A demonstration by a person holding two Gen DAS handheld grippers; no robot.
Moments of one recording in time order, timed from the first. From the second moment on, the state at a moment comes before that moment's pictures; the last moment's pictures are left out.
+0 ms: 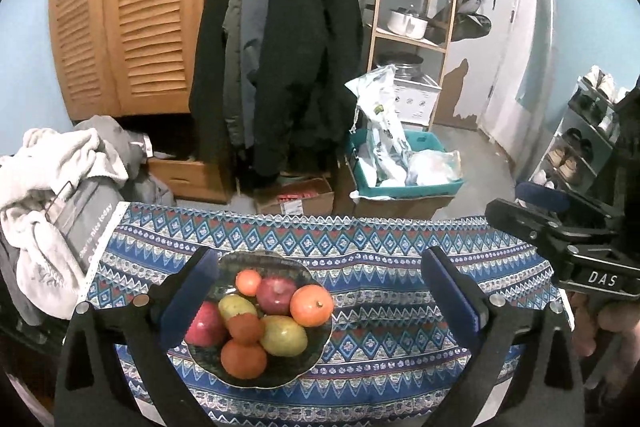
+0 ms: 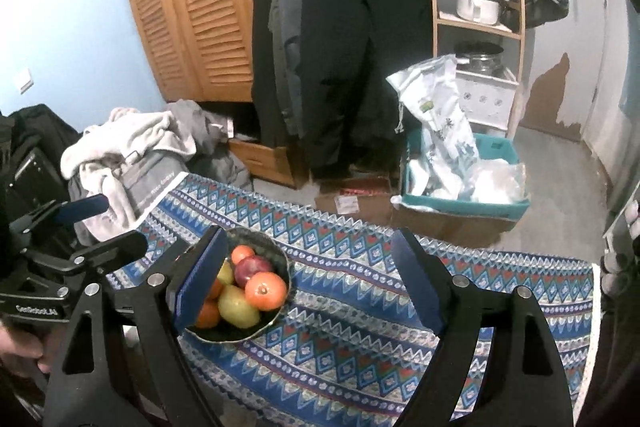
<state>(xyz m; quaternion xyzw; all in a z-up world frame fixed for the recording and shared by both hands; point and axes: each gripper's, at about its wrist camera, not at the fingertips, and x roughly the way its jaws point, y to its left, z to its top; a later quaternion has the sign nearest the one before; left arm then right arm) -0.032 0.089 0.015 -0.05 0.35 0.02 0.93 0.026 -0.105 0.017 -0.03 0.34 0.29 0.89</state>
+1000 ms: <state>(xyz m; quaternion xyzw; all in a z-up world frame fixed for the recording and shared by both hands) -0.023 0.074 0.005 -0.03 0.37 0.03 0.93 0.024 -0.116 0.007 -0.04 0.35 0.29 0.89</state>
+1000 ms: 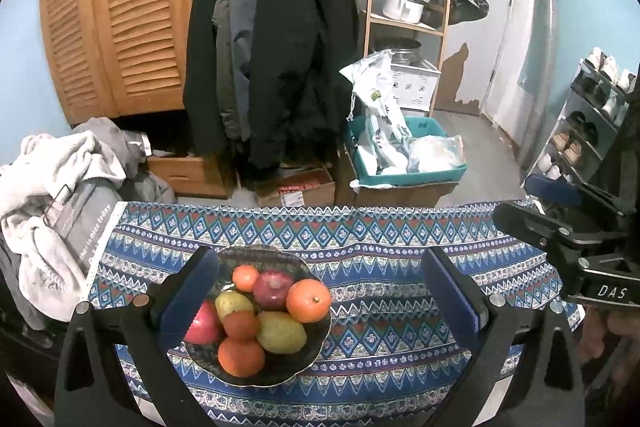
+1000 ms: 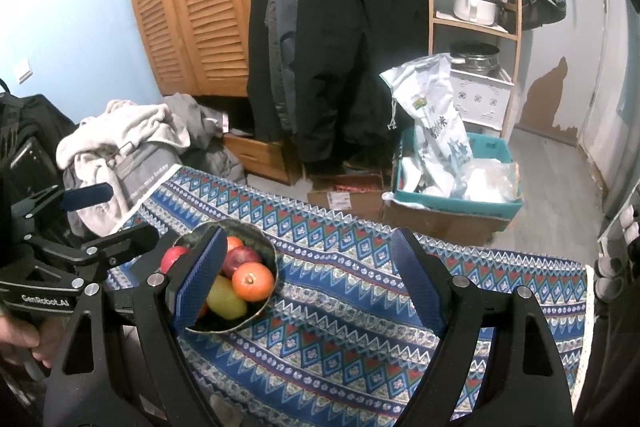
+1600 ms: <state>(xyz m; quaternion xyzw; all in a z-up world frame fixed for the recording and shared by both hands) -0.026 0.069 0.008 -0.02 0.37 0.03 0.93 0.024 -0.114 0.008 -0.04 0.35 0.29 0.89</state>
